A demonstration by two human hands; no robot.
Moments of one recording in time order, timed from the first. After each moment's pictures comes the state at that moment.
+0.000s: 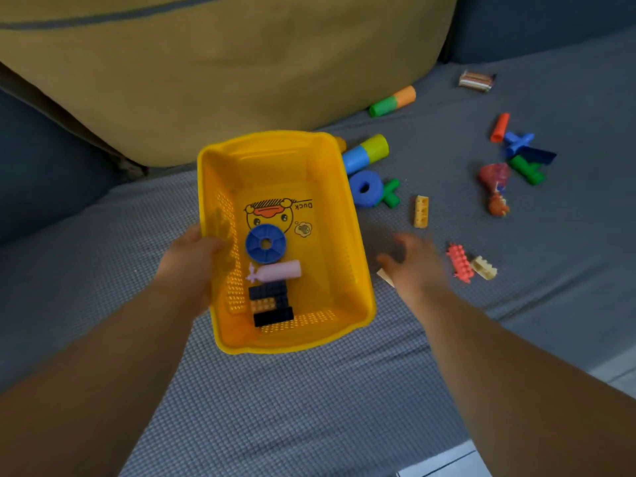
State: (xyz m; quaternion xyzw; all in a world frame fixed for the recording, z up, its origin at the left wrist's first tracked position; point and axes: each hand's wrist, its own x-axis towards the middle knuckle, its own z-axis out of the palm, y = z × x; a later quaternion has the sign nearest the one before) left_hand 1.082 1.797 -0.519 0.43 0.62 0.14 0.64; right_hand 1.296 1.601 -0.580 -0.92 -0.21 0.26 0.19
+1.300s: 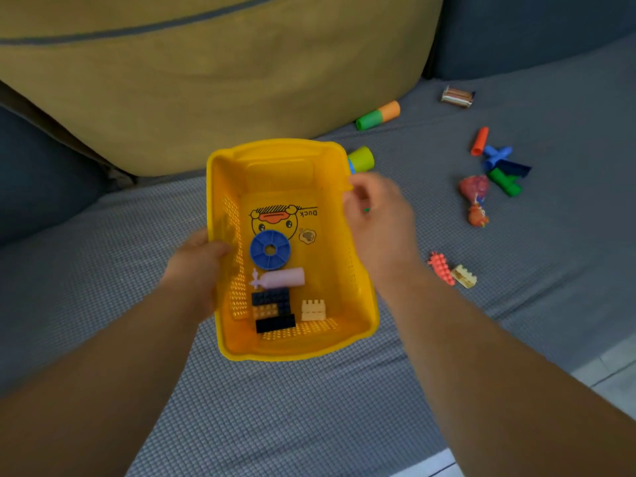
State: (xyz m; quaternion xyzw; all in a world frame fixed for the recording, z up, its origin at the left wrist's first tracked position) left_hand 1.104 1.785 -0.516 0.43 0.62 0.14 0.65; right_hand 1.291 1.658 -0.497 -0.85 -0.33 0.10 0.39
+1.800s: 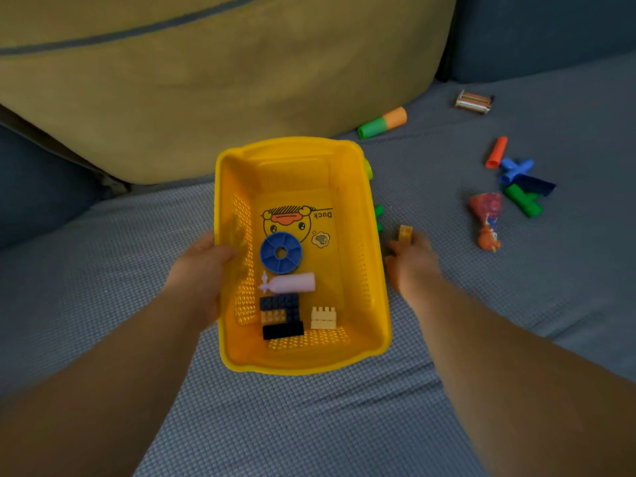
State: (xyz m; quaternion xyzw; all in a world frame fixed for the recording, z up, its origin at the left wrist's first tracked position) left_hand 1.153 1.779 -0.527 0.42 0.63 0.15 0.64; right_hand 1.388 1.625 -0.608 -0.91 -0.26 0.31 0.09
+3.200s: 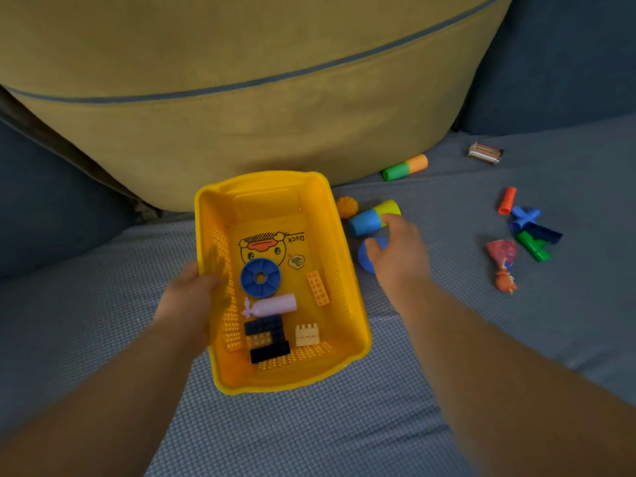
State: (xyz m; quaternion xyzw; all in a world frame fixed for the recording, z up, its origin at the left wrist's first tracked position) left_hand 1.100 1.835 -0.503 0.37 0.66 0.17 0.63; right_hand 1.342 1.721 -0.535 -0.90 -0.28 0.18 0.27
